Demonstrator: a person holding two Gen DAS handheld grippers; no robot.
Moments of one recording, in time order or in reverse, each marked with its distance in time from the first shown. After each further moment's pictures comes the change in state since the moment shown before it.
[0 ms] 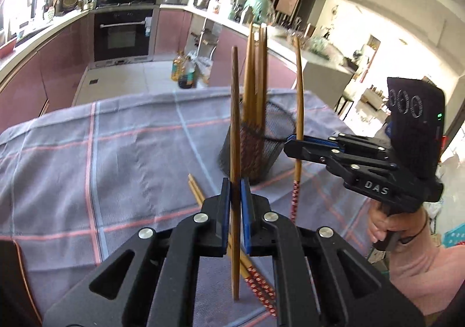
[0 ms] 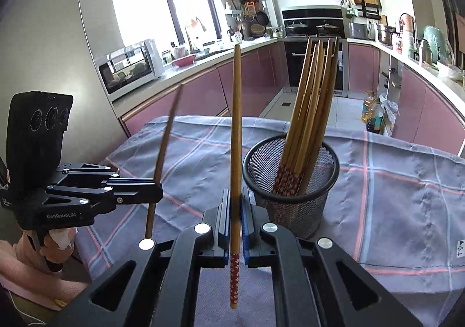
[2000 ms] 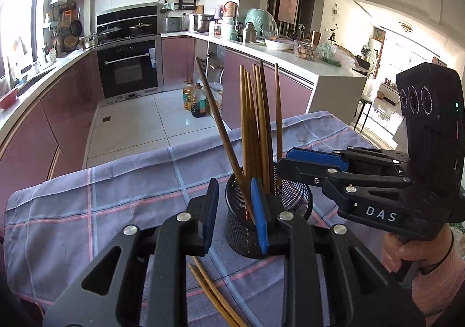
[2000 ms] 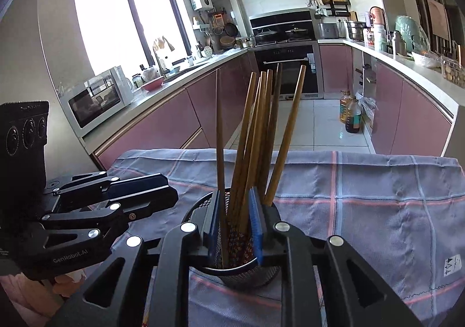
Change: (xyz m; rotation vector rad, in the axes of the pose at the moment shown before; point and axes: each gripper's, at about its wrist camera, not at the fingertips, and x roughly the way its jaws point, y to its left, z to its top) left arm 0.048 -0.044 0.069 0.127 -0.085 0.148; right arm 0.015 -0.042 0.036 0.101 -0.045 -0.081
